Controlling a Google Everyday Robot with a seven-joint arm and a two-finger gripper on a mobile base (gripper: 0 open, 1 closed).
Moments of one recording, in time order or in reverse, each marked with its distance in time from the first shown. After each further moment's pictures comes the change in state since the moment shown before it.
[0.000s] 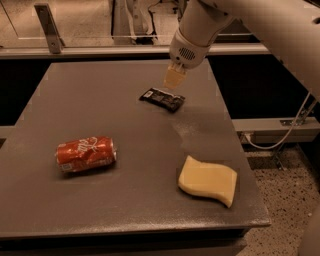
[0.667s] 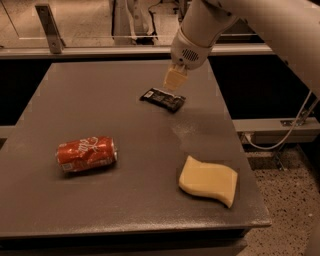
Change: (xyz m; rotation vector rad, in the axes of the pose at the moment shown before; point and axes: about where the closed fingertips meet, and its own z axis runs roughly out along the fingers) arm 0.004 0.005 -0.005 -0.019 -0.024 -0.085
